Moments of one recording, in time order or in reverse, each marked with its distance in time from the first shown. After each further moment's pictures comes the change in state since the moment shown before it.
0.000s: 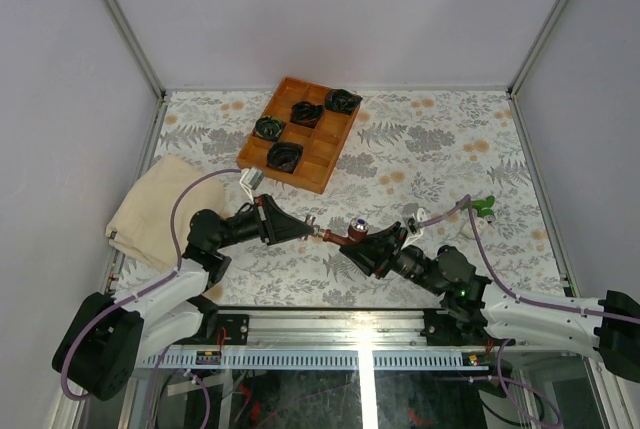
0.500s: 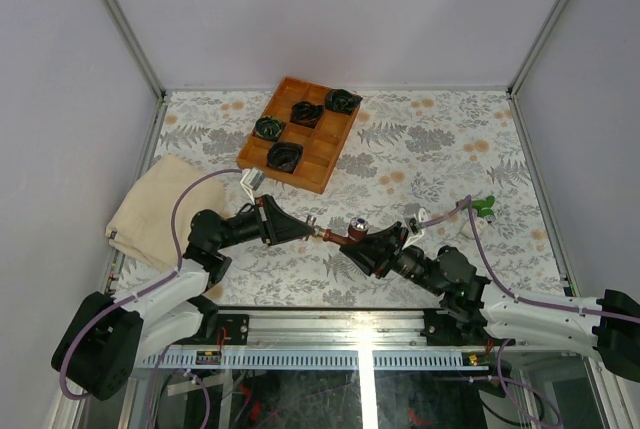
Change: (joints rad) left arm -0.016 0.000 0.000 -0.003 -0.008 0.013; right arm 0.000 0.019 -0.008 0.041 0.000 0.001
